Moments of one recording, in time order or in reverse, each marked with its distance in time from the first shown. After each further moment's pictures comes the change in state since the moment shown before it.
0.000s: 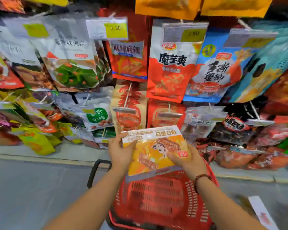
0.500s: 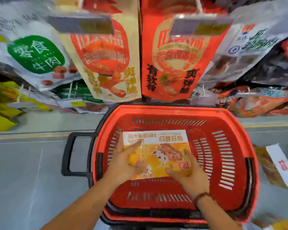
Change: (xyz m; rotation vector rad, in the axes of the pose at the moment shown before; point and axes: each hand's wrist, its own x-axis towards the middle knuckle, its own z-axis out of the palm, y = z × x) left_hand 0.010 -0.270 0.044 0.392 -0.778 0.123; right_hand 0.037 0.227 0.142 -0.275 -0.021 0.316
